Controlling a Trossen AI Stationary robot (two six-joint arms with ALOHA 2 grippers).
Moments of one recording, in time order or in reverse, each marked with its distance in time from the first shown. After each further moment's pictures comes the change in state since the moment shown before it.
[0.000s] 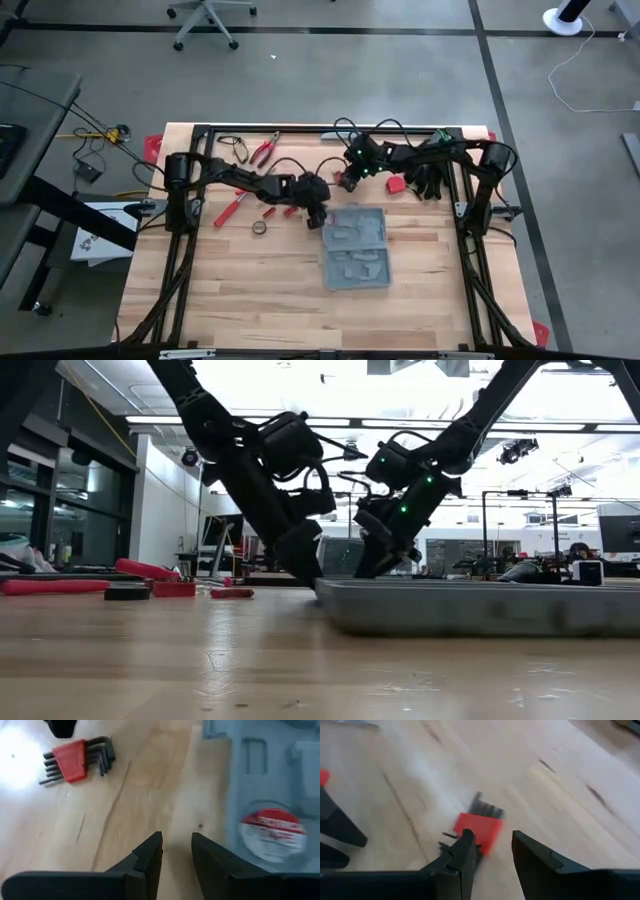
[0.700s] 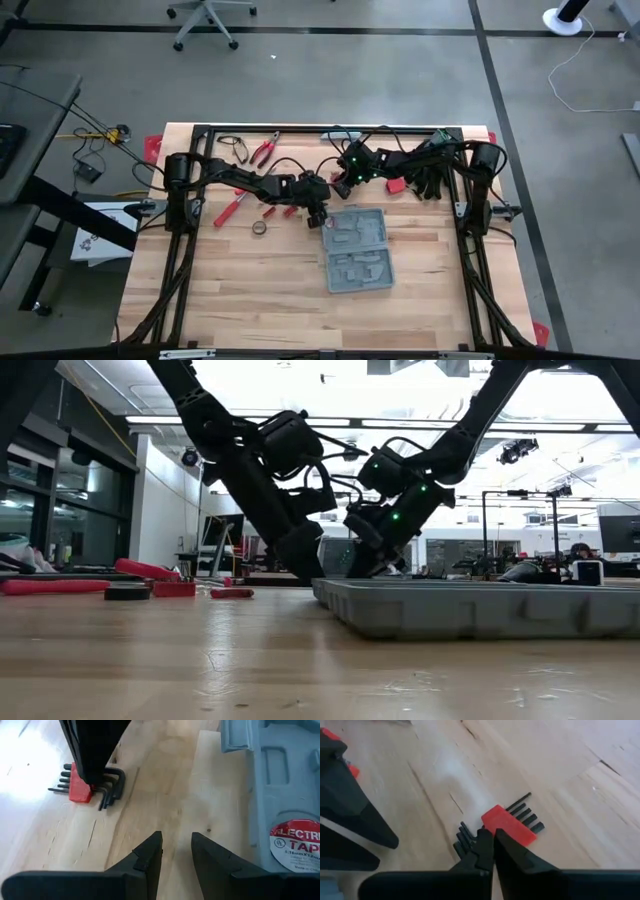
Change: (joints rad) left arm 0.003 0.000 0.000 0.012 -0.025 0.018; right arm 0.041 0.071 0.002 0.077 -0.052 0.019
